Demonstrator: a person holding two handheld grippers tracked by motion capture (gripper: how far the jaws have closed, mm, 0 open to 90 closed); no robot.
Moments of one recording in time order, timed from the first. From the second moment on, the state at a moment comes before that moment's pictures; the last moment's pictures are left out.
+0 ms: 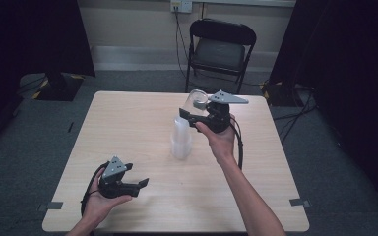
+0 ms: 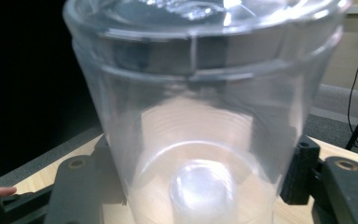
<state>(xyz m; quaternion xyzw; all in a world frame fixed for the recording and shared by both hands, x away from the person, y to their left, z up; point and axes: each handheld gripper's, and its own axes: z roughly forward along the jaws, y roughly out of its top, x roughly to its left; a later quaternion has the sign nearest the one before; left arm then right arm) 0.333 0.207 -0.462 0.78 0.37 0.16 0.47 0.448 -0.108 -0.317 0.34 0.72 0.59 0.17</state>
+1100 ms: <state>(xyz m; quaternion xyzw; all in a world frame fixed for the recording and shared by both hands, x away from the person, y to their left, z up) 0.341 0.168 -0.434 0.78 0.33 0.13 0.51 0.394 -0.159 -0.373 0.40 0.71 0.58 0.04</state>
